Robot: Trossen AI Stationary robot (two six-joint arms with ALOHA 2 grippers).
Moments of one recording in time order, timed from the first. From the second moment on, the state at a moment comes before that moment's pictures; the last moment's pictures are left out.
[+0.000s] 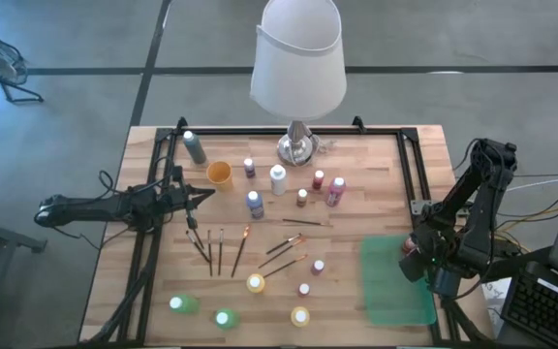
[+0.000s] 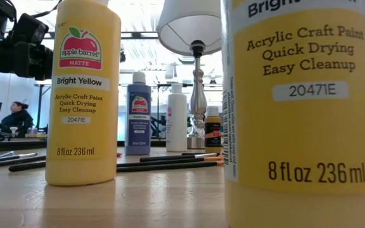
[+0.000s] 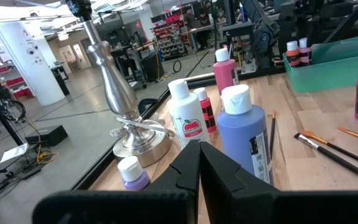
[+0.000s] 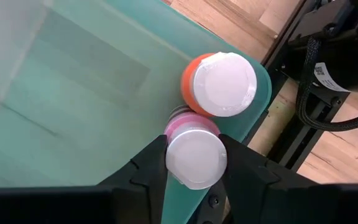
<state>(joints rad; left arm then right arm) 0.01 0.14 0.03 0.01 -0.32 0.27 1.19 1.17 0.78 -1.32 0.13 2.24</state>
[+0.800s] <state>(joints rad) 0.01 0.14 0.03 0.01 -0.32 0.26 1.19 1.17 0.79 -1.34 0.13 2.21</state>
